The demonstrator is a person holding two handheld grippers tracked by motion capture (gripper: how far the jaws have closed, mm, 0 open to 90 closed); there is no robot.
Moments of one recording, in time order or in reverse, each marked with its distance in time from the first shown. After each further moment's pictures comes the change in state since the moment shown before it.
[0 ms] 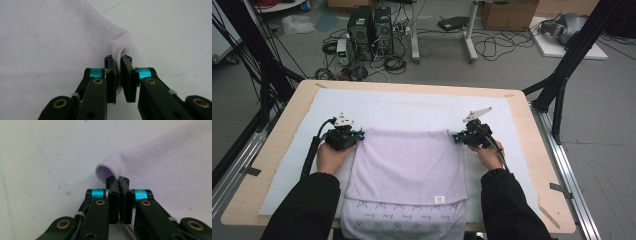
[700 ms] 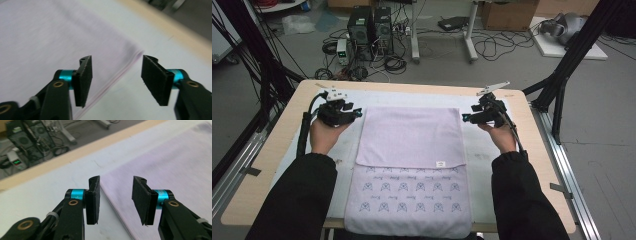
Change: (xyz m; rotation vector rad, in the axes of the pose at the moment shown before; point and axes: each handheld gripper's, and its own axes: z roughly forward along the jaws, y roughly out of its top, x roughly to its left) left arm 0.017 0.050 -0.023 -0.077 0.072 0.043; right arm -0.033 0.044 -0.051 -0.025 -0.106 0.086
